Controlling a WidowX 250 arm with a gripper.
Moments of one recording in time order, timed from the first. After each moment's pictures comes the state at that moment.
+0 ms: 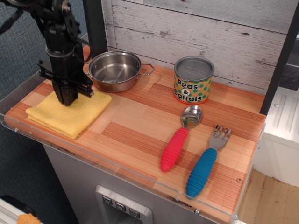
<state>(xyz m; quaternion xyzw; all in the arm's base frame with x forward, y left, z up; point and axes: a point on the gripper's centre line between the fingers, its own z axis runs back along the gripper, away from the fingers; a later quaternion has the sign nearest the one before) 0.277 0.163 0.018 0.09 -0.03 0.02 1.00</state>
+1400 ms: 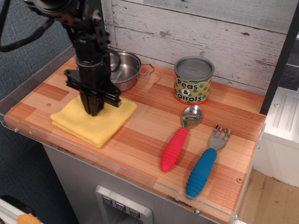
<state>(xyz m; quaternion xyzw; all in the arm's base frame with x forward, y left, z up) 0.283 0.100 0.009 0.04 -0.02 0.00 1.00</state>
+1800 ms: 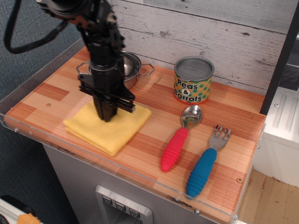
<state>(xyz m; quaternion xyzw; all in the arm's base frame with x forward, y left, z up) 0.284 0.073 0.011 0.03 -0.02 -0.01 1.00</state>
